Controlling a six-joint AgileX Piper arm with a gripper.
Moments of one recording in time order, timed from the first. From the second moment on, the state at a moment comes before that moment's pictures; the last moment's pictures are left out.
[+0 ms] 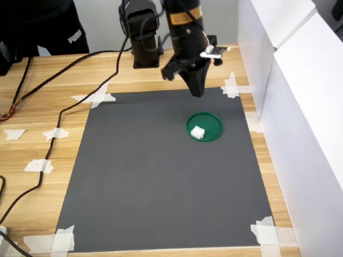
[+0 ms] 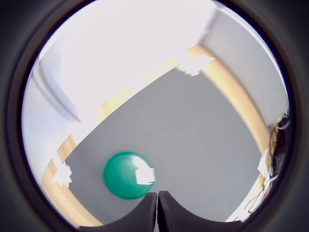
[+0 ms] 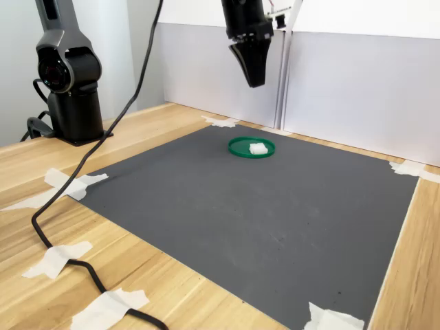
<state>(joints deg) 21.0 78.8 -64.4 3.6 48.0 -28.2</state>
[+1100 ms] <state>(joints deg) -1.7 24.9 -16.2 1.7 19.9 1.0</state>
